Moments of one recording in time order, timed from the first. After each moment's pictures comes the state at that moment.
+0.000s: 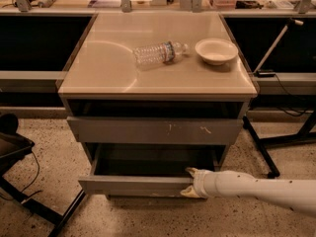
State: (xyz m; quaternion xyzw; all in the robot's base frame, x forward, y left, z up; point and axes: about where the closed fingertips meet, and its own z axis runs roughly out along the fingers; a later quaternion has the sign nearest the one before) arm 0.523 -0.123 0.398 -0.60 0.73 0.06 0.33
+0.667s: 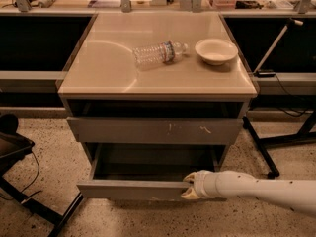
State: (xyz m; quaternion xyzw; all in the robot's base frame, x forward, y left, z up) arm 0.523 -0.123 0.398 -0.60 0.73 0.06 0.33
